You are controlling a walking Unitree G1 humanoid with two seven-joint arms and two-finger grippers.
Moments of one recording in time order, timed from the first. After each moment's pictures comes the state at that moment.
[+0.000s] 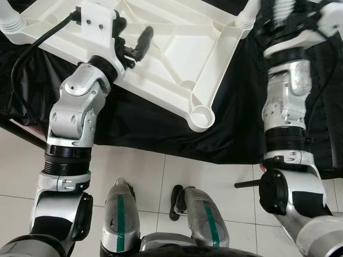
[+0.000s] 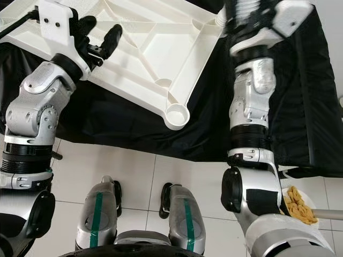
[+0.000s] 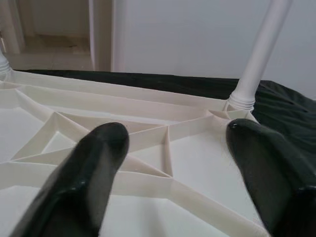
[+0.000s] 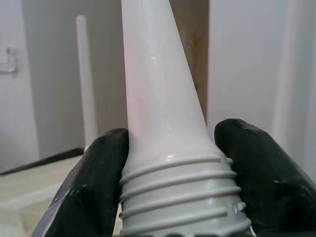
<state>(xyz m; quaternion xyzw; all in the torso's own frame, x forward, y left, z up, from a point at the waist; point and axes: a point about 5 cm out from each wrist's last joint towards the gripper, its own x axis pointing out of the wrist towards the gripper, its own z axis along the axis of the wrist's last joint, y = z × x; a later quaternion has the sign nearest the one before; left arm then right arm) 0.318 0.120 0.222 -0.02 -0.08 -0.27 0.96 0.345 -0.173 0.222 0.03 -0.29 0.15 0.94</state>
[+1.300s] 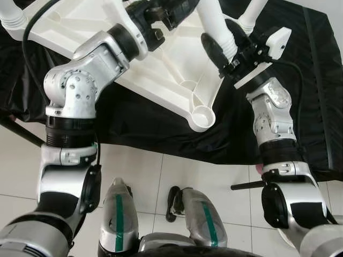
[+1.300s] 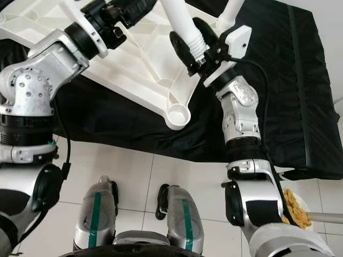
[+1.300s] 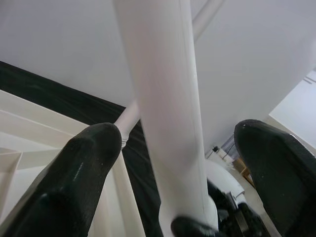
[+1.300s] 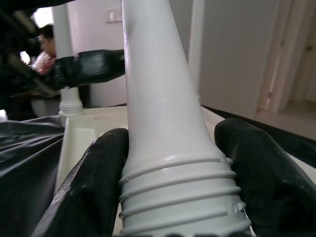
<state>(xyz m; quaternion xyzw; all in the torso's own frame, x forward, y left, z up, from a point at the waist) 0.329 0.086 0.269 -0.25 -0.03 -0.43 0.87 0.331 -0.139 0.190 0.00 -0.21 0.37 0.91</state>
